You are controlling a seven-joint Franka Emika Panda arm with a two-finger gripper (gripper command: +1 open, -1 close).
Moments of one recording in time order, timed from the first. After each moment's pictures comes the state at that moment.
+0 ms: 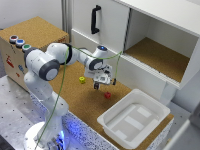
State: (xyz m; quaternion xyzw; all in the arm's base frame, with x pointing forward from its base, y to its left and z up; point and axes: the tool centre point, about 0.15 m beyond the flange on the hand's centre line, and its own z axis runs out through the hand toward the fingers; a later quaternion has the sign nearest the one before) arm 0.381 -0.027 0.248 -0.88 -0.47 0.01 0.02
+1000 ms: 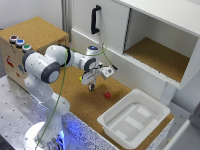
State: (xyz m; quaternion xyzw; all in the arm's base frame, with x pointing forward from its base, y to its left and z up) arm 0.376 -0.006 0.212 -0.67 -0.74 0.02 -0.04
